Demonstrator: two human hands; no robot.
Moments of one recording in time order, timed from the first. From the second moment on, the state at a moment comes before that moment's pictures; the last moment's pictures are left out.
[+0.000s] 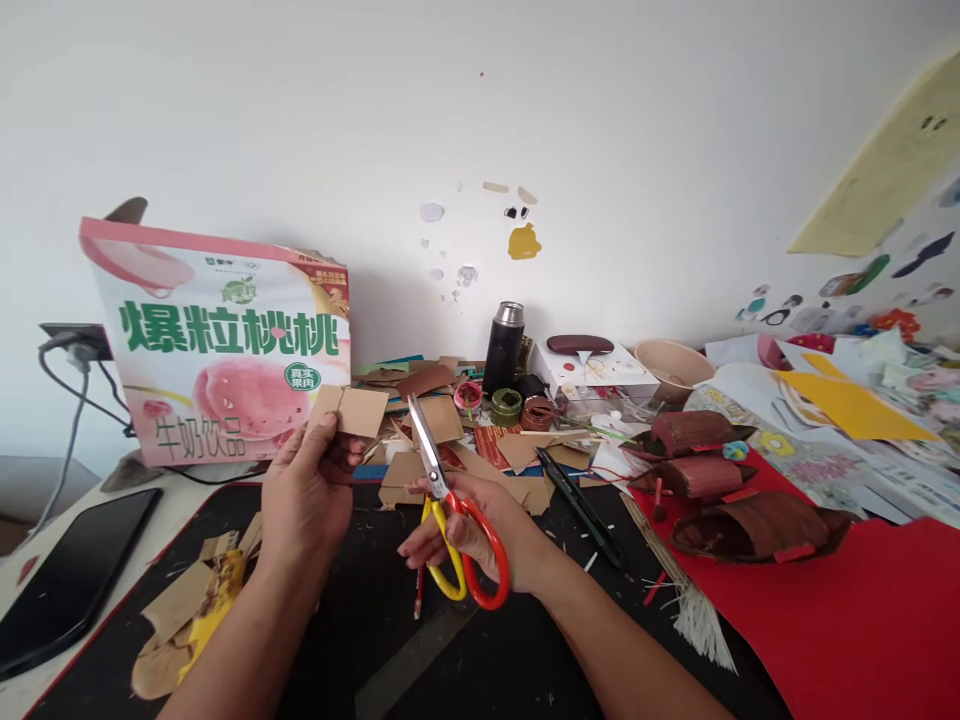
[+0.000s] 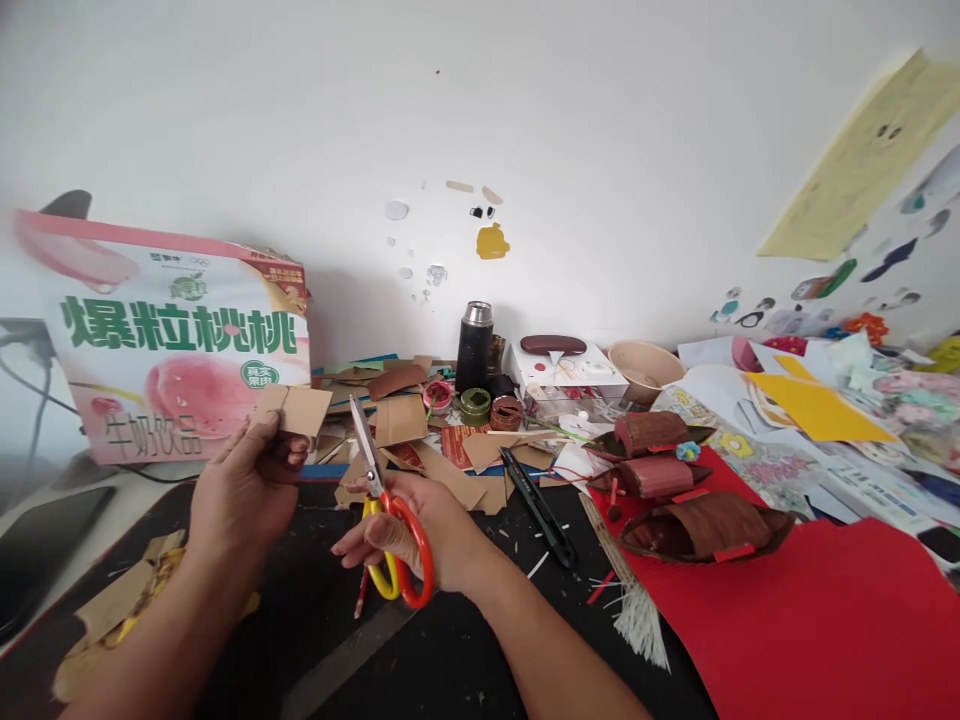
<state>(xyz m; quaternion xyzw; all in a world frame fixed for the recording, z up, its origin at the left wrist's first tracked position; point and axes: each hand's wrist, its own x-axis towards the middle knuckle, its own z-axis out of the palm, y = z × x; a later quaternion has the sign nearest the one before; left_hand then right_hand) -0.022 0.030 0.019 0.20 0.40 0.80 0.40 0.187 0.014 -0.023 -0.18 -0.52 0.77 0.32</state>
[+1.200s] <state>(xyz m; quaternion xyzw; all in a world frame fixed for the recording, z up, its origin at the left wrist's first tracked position) -0.009 0.002 0.024 0.43 0.56 0.65 0.27 0.186 0.006 -0.016 -0.34 -0.59 0.63 0.37</state>
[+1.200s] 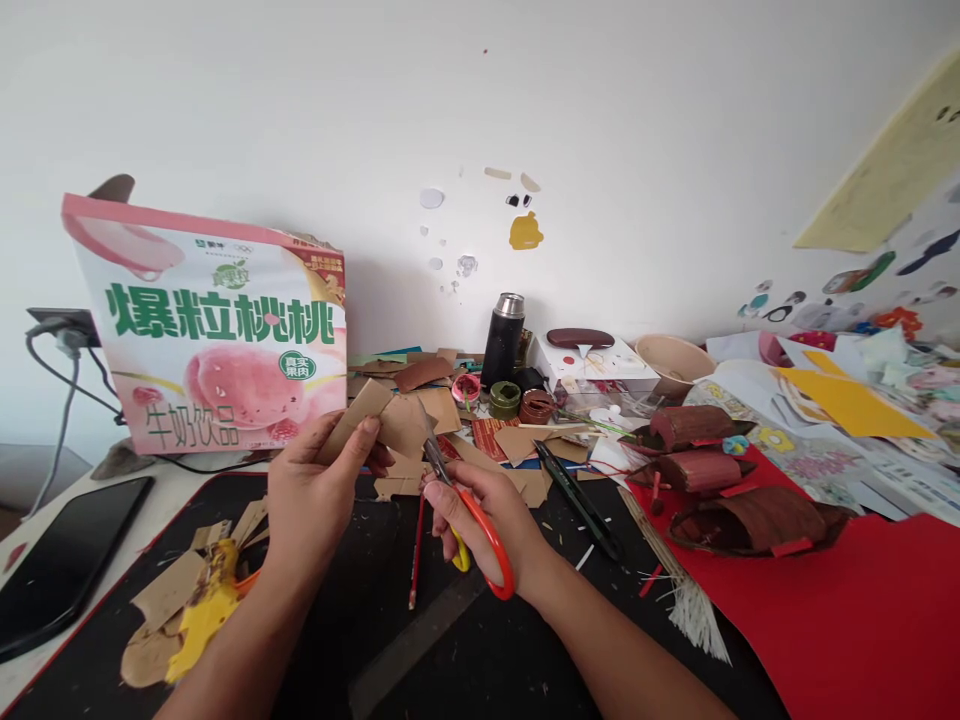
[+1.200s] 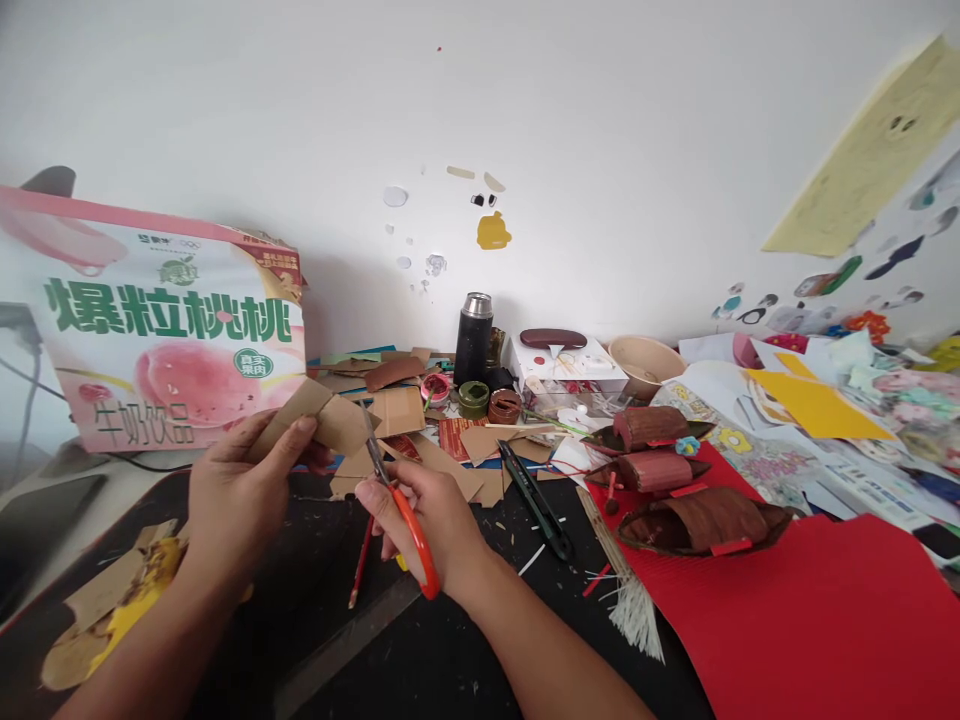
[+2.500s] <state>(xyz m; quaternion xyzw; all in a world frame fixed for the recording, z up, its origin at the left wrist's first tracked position) 0.004 0.015 0.020 0.28 0.39 0.70 0.53 0.189 0.005 -0.007 -0.38 -0.60 0.59 0.38</state>
